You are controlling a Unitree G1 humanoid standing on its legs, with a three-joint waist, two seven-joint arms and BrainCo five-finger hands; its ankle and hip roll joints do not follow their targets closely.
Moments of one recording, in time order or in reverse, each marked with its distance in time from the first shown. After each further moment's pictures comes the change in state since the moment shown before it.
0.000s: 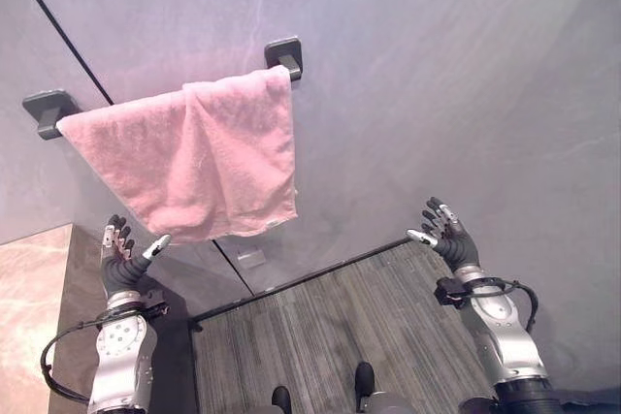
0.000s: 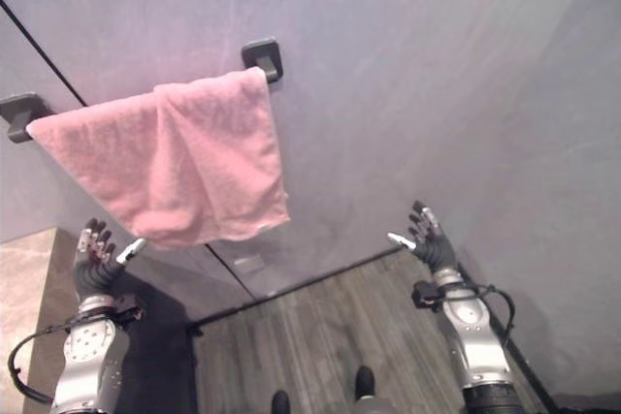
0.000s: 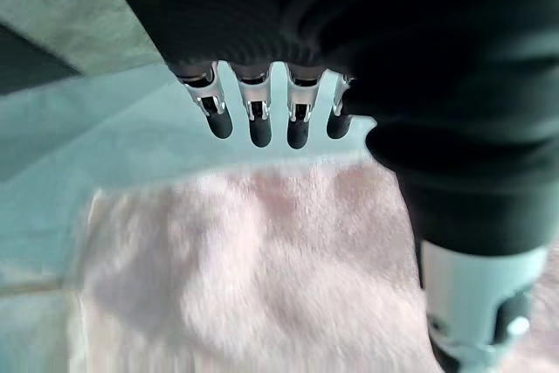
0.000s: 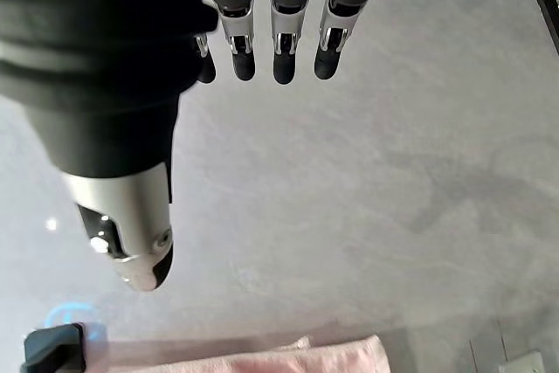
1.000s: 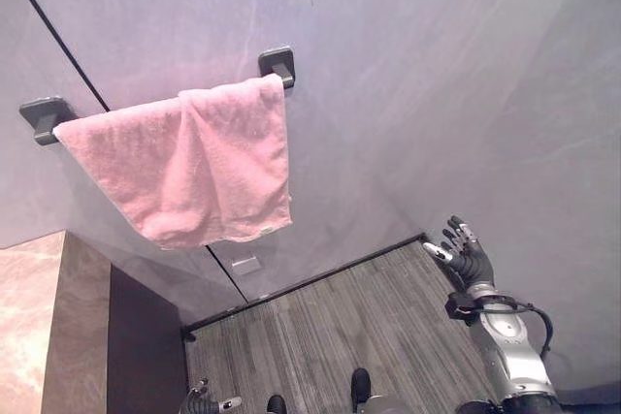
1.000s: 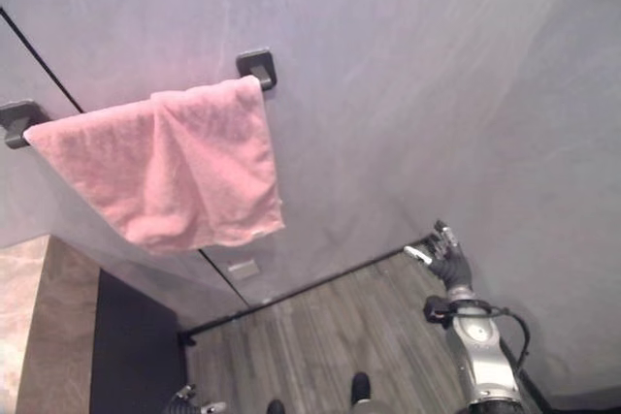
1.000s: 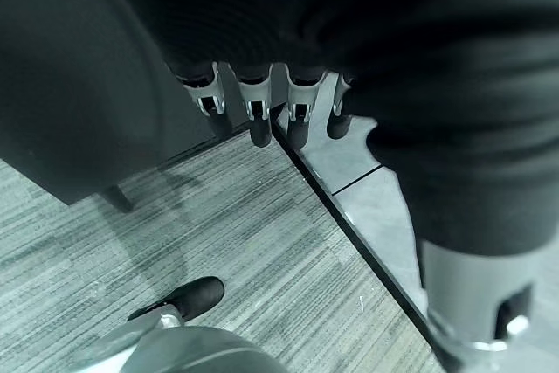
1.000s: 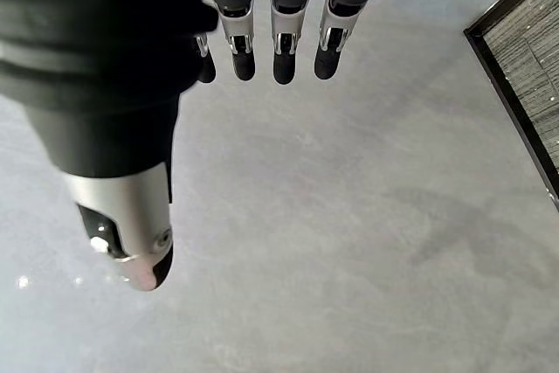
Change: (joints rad) left arm 0.051 -0.045 -0.270 0.851 0.406 0.079 -0.105; right arm 0.052 0.007 -0.010 0.062 0.002 -0.031 -0.058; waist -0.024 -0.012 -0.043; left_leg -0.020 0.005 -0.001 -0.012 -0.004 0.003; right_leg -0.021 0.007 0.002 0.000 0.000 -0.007
